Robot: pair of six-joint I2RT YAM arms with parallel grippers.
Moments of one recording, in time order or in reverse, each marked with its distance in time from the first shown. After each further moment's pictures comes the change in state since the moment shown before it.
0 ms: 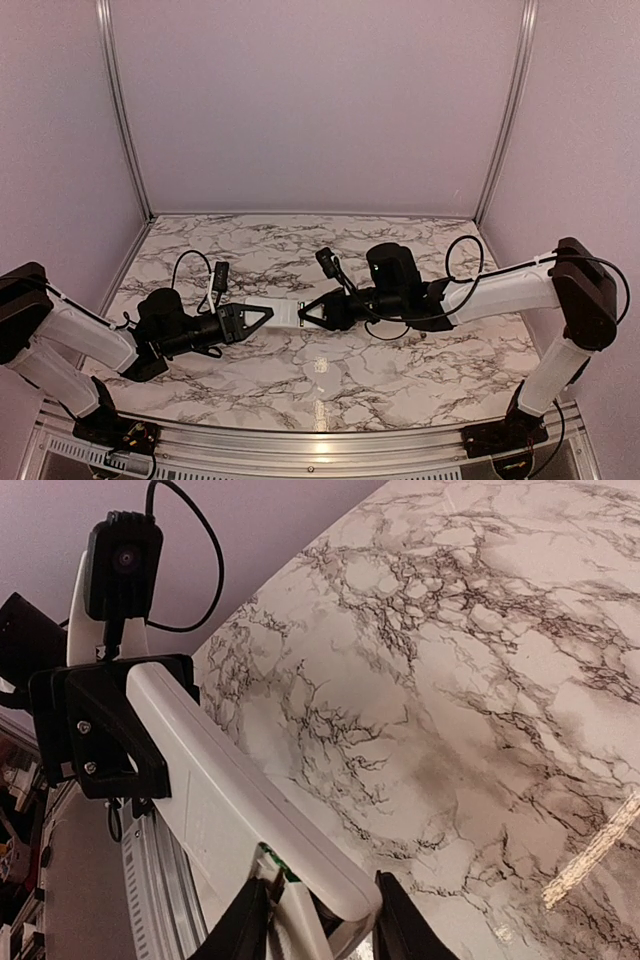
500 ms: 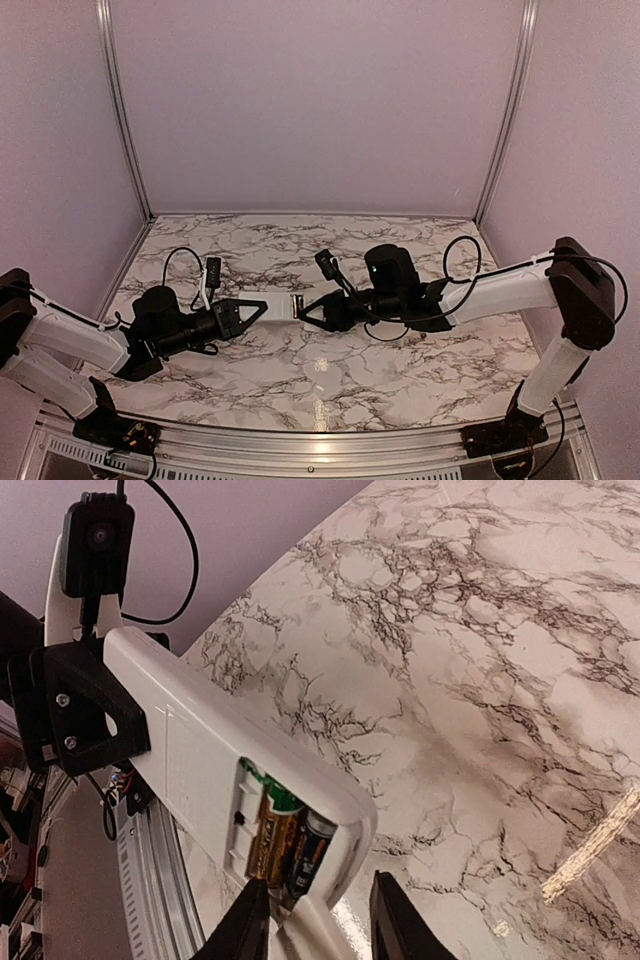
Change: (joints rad) left arm -0.006 -0.085 -0.002 -0.096 -0.086 0.031; right arm 0.001 0.011 0.004 -0.006 0.003 -0.001
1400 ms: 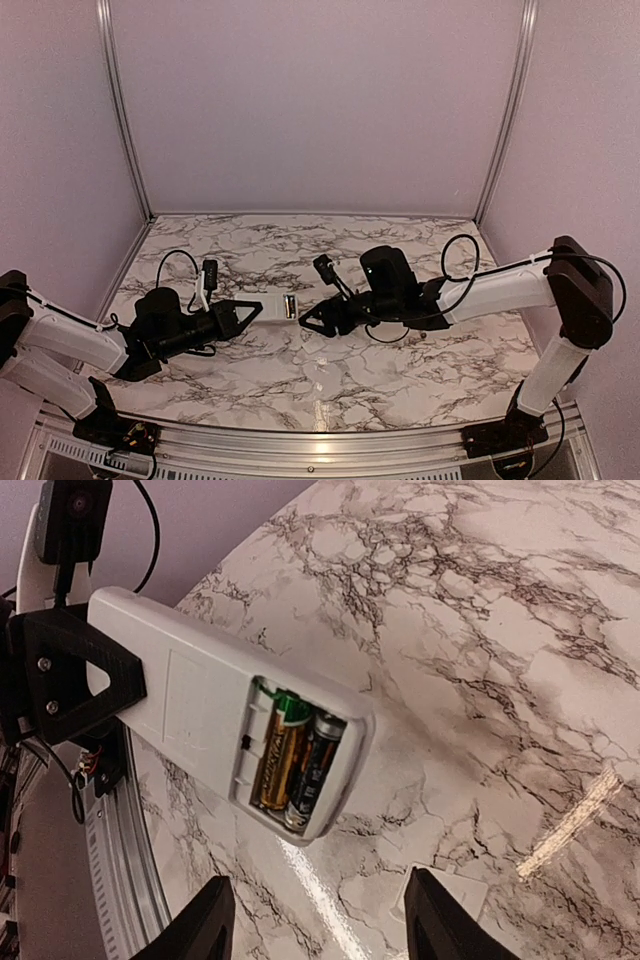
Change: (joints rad) left arm 0.000 -0.031 -0.006 -0.094 -0.110 0.024; right arm 0.001 0.016 0.022 -0.087 0.042 -0.053
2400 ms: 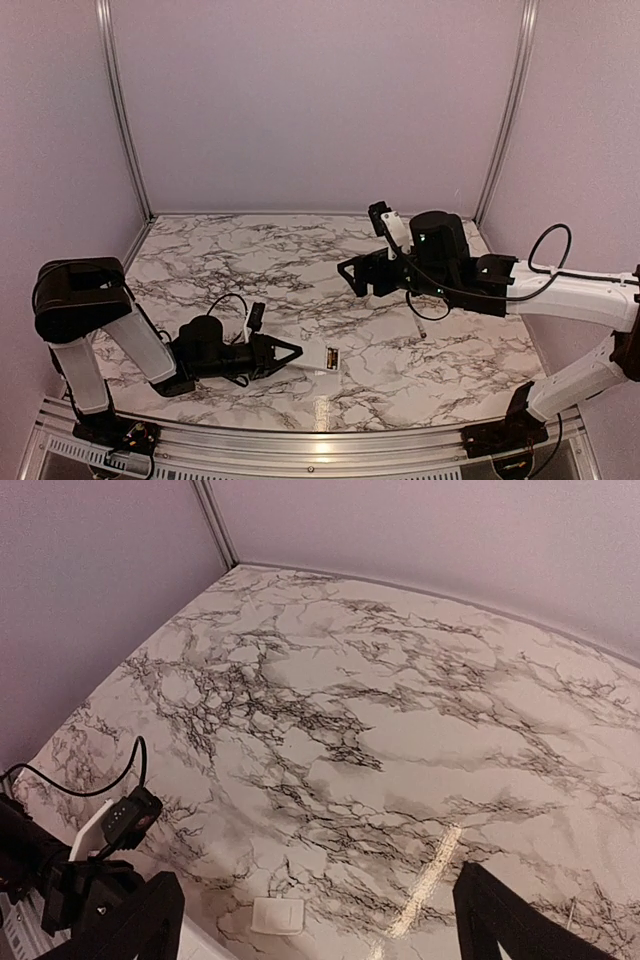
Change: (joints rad) left arm -0.139 0.469 0.074 0.347 0.182 -0.401; right arm 0.000 -0.389 0.025 -0.301 0.521 -0.082
